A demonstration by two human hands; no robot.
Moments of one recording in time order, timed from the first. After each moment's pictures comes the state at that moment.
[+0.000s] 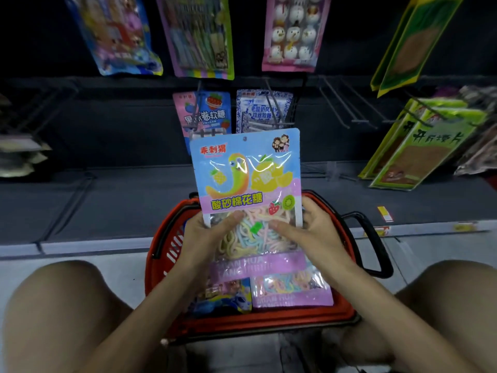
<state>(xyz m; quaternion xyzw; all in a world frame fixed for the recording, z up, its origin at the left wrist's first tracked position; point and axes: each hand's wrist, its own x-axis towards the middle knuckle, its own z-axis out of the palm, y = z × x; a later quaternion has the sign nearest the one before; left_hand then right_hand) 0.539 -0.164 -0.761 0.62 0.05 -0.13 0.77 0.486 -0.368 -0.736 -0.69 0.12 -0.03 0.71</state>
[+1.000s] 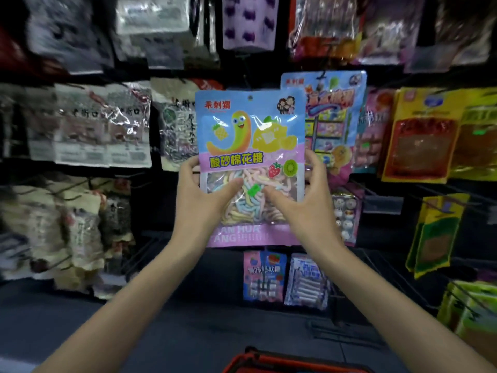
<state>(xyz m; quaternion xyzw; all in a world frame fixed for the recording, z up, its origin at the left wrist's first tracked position) 0.591 -0.055 -0.396 0.66 -0.13 0.33 0.67 0.574 -0.234 -0.397 -0.74 -0.15 -0.33 0.57</state>
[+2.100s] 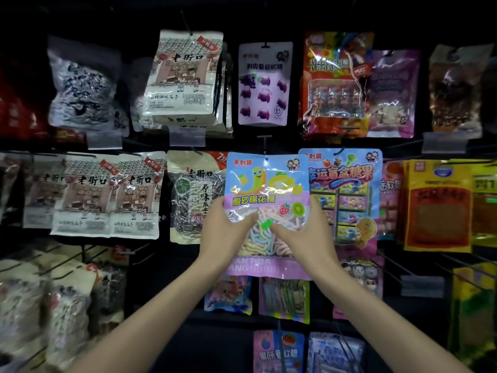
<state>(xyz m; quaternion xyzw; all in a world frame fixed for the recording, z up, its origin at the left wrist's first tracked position) 0.709 -0.028 -0.324 0.75 -0.12 0.29 0.57 0.683 -0.201 -0.331 -0.78 -0.06 -0.37 0.50</state>
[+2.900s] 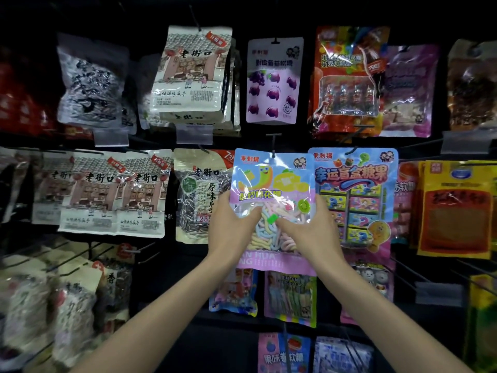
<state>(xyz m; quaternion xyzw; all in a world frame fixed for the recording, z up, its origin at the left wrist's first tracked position) 0.726 -0.030 -0.325 0.73 -0.13 0.34 0.58 0.710 -0.204 -0.327 -0.77 -0.08 -0.37 0.52</state>
